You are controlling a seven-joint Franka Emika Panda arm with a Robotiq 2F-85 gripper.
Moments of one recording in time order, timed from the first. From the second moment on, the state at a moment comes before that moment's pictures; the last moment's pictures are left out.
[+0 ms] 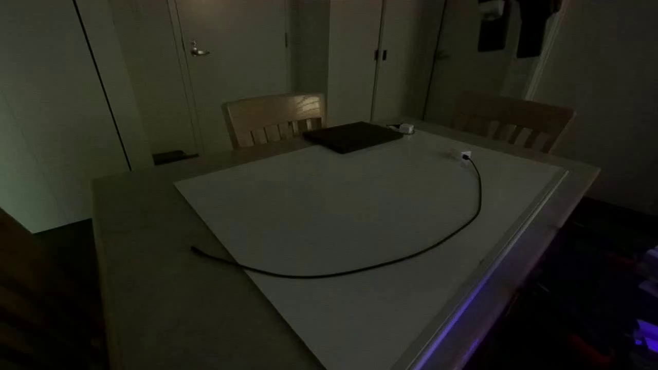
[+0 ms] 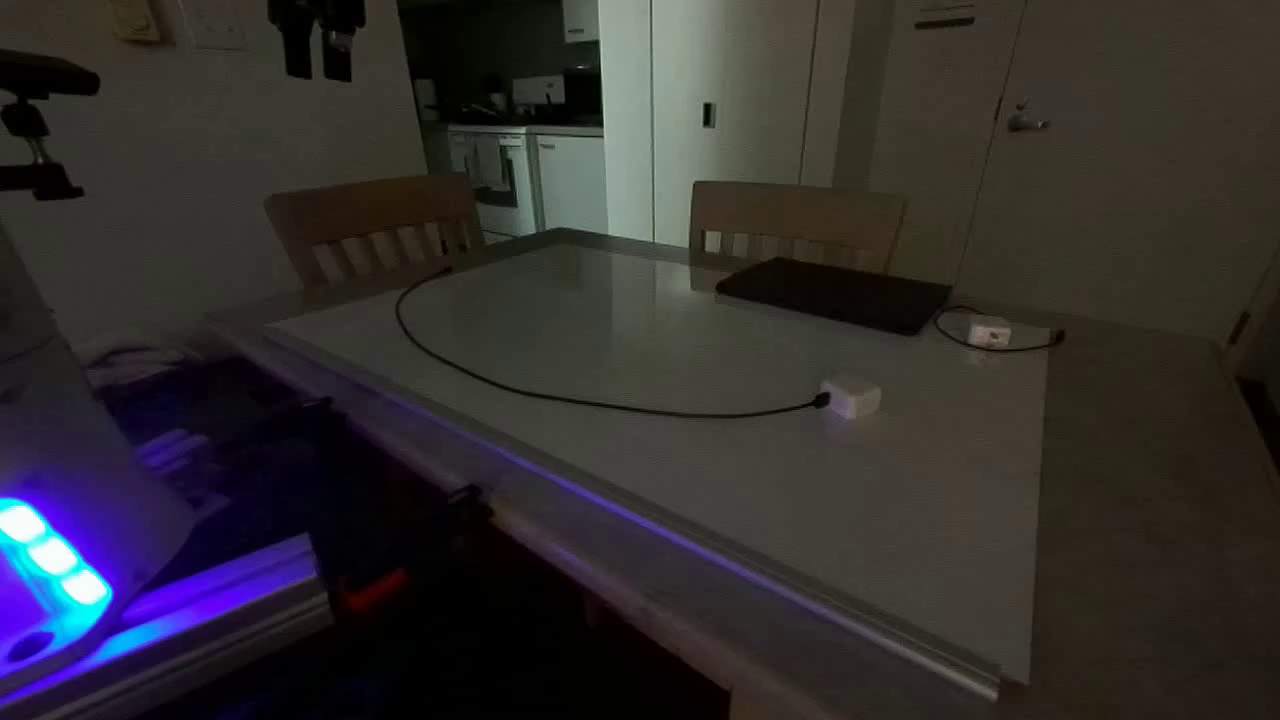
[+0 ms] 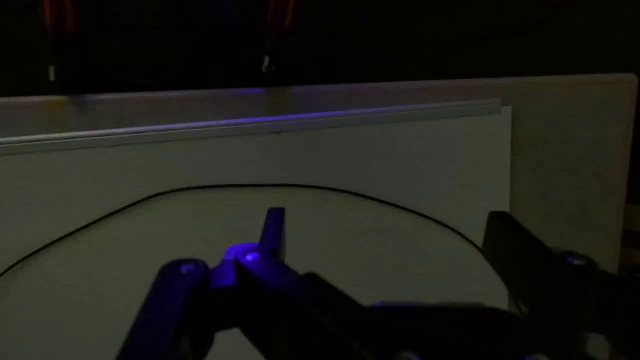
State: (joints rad) arm 0.18 -0.52 0.23 -2.54 0.24 1.90 0.30
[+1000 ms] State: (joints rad) arm 0.18 -0.44 0.24 -2.50 0.23 1.92 0.29
